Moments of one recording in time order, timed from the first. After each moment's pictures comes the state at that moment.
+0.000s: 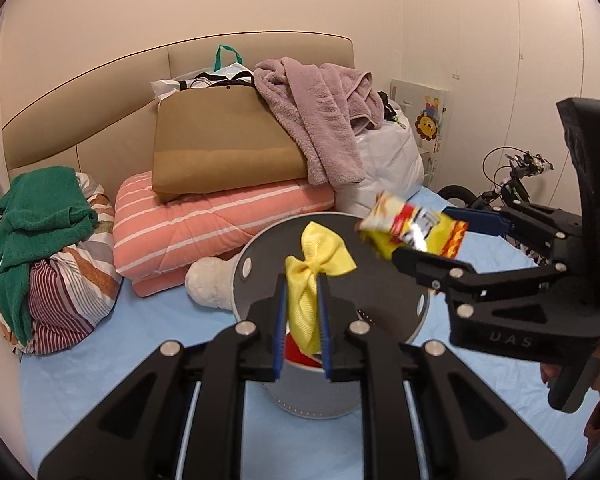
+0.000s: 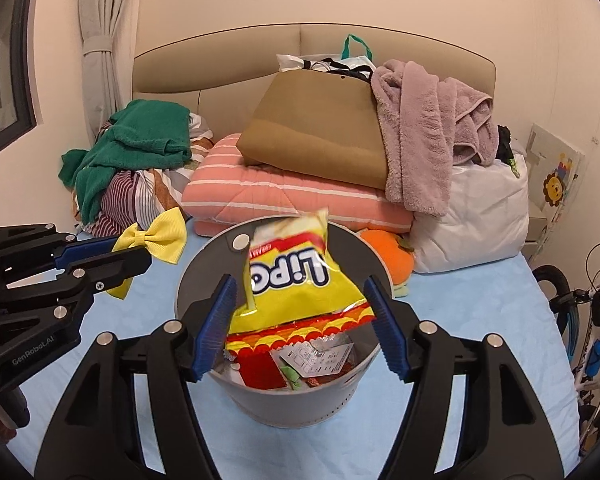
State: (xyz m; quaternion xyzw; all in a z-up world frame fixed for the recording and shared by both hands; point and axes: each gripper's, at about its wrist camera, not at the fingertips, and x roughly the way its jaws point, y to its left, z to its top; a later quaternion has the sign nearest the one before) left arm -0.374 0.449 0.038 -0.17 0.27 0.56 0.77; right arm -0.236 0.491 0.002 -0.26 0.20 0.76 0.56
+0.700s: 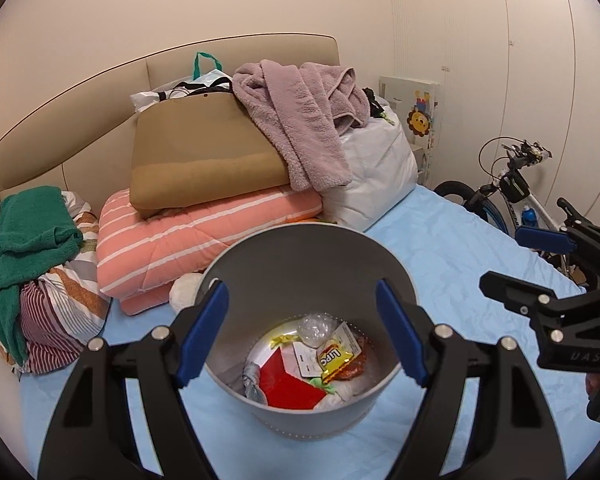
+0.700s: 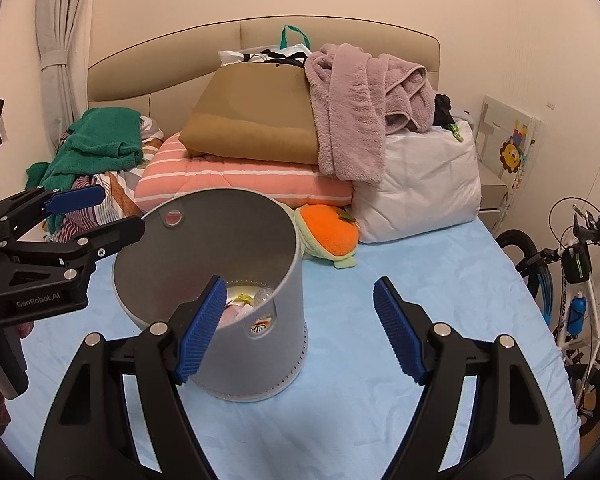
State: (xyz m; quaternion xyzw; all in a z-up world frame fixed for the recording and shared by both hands) left arm -0.332 0.464 0.021 -0.15 0.28 0.55 0.78; right arm -0.157 0.455 -0.015 -0.25 0.22 0.71 0.62
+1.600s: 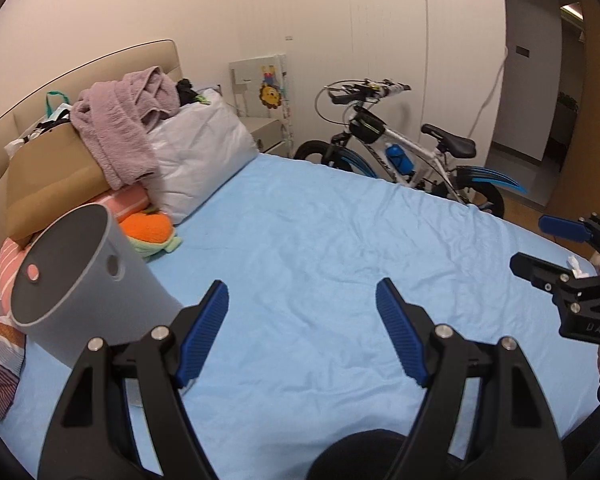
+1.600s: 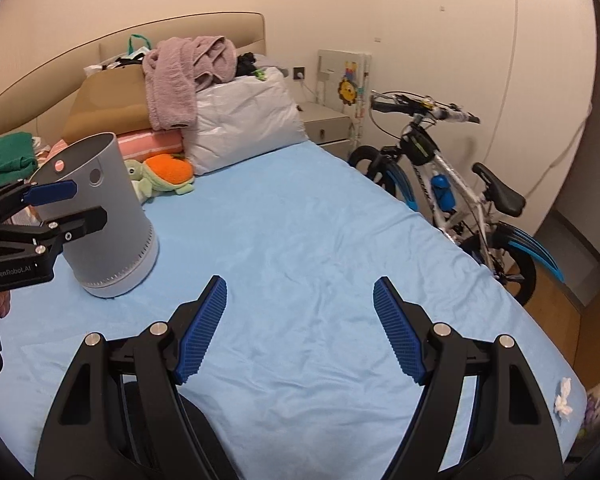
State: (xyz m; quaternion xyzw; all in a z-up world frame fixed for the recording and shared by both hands) left arm -0.143 0.281 -0.041 -0.10 0.34 0.36 0.87; right arm 0.012 0.175 -0.062 -0.21 0.27 0.52 0.78
